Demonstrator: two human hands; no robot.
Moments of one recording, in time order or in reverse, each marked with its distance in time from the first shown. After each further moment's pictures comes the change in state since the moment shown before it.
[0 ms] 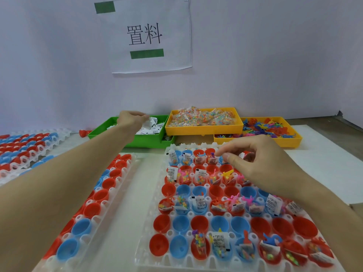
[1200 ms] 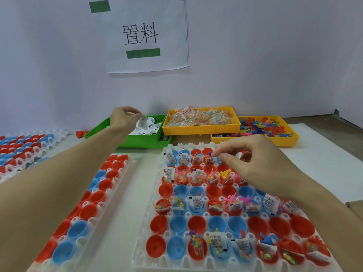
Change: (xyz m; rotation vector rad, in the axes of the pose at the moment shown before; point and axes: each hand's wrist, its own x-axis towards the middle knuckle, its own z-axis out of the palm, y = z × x) left_hand 0.001 -0.001 -0.007 0.055 -0.013 0.128; right_hand 0.000 -0.001 0.000 -0.002 -0.007 -0.005
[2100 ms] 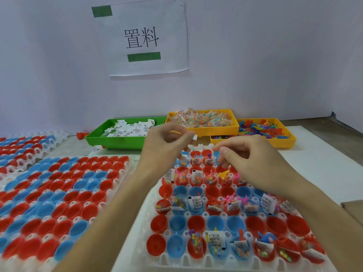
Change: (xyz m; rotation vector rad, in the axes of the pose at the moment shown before) left_hand -0.169 0.057 0.020 -0.336 -0.300 0.268; right_hand 0.000 -0.001 0.002 0.057 0.043 0.084
